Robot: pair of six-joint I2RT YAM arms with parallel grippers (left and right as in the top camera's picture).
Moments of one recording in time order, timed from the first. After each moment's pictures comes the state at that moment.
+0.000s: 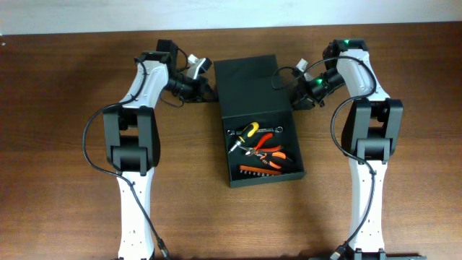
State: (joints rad) left arm -0.10 2.57 2.14 -1.05 0.86 0.22; right arm -0.02 2.67 2.32 -1.54 -0.84 -0.31
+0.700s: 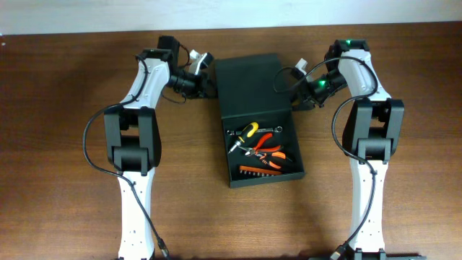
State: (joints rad) left arm -0.11 2.58 2.19 -1.05 0.92 0.18; right arm -0.03 2.67 2.33 -1.64 -0.93 -0.51
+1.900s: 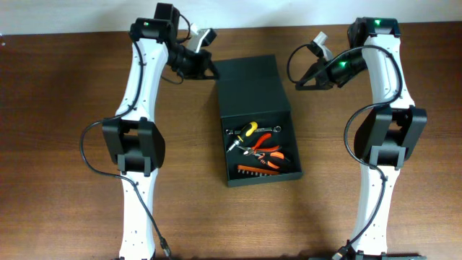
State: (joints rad) left arm -0.14 2.58 2.61 -1.42 0.74 0.19; right arm -0.09 2.54 2.46 -1.63 -0.84 -0.50
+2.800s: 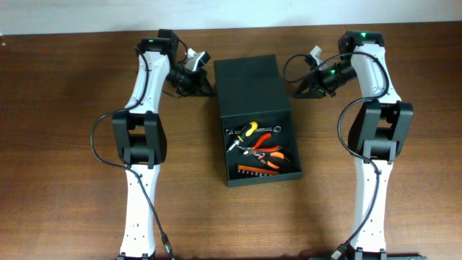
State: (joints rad) left arm -0.11 2.79 2.62 -1.39 0.79 0.18; right arm -0.08 2.68 2.45 -1.53 -0.84 -0.31
